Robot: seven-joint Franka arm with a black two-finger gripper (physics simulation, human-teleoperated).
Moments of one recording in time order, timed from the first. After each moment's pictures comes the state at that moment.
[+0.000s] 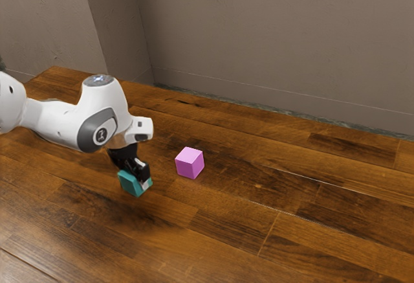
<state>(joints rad) 0.09 0.10 -0.06 -2.27 0.03 2.46 0.18</state>
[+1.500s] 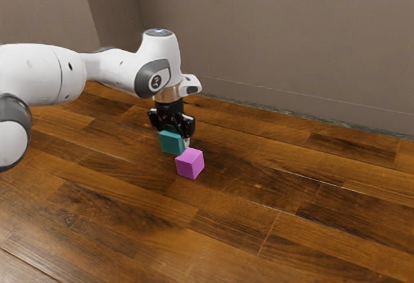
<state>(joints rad) -0.02 0.48 -0.04 -1.58 0.07 2.05 -0.14</state>
